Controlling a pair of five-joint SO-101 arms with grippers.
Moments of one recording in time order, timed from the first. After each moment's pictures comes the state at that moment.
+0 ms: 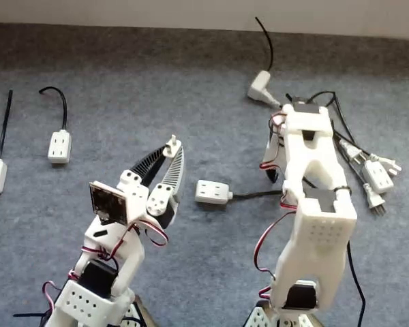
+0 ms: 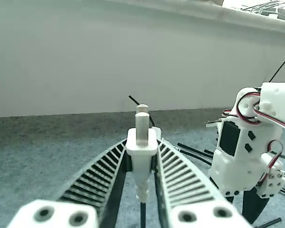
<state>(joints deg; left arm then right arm) 20.7 -99.2 96.0 10.2 13.8 -2.1 30.9 -9.4 78.9 -11.3</state>
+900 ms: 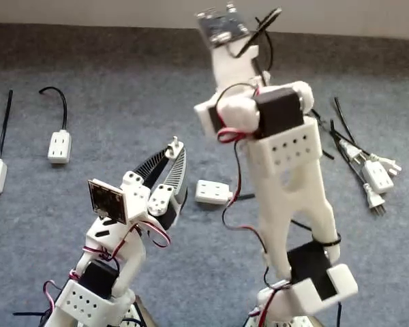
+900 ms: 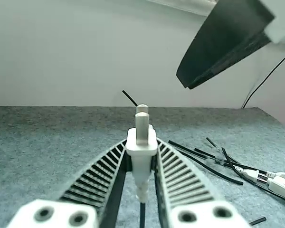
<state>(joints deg) 22.1 -98.6 96.0 10.2 16.7 -29.9 -2.3 -34.9 98.8 6.7</state>
